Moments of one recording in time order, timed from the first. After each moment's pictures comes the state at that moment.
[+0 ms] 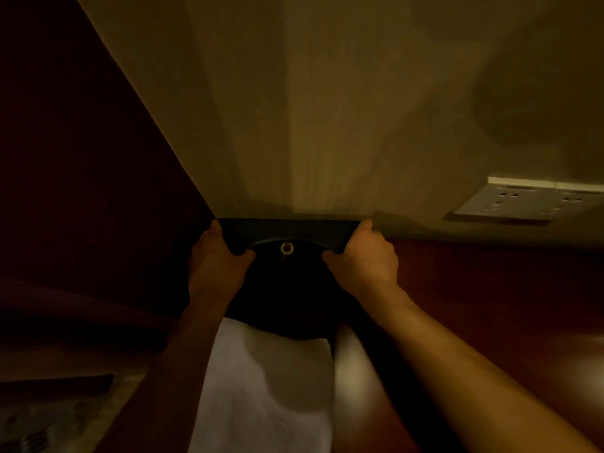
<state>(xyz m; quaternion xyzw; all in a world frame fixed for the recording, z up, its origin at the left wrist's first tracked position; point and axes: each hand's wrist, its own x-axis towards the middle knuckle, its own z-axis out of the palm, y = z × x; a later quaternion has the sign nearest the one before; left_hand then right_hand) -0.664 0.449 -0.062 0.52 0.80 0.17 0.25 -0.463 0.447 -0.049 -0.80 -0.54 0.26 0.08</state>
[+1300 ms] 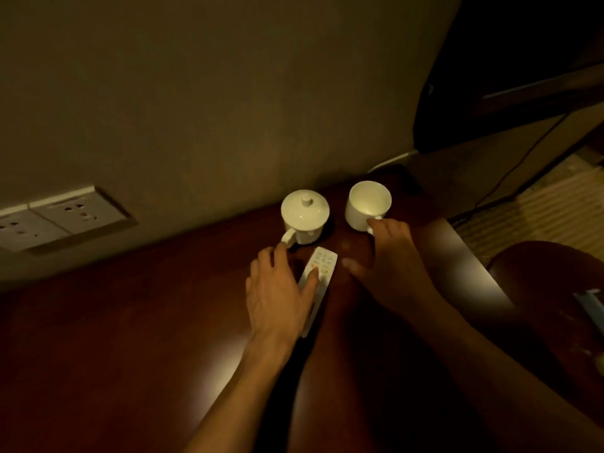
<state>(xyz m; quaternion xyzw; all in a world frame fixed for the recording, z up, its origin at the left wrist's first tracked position) 0.024 0.235 -0.032 0.78 0.57 0.14 0.22 0.186 0.186 -0.011 -0.83 -0.53 0.09 0.17</state>
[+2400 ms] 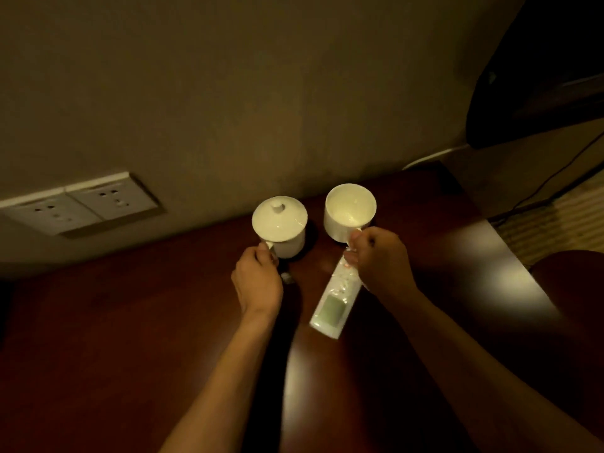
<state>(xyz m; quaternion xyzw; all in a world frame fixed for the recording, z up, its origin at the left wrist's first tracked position) -0.022 0.292 -0.059 0.55 0.69 0.29 0.37 0.136 0.240 -0.047 -0.82 -0.32 0.29 0.38</state>
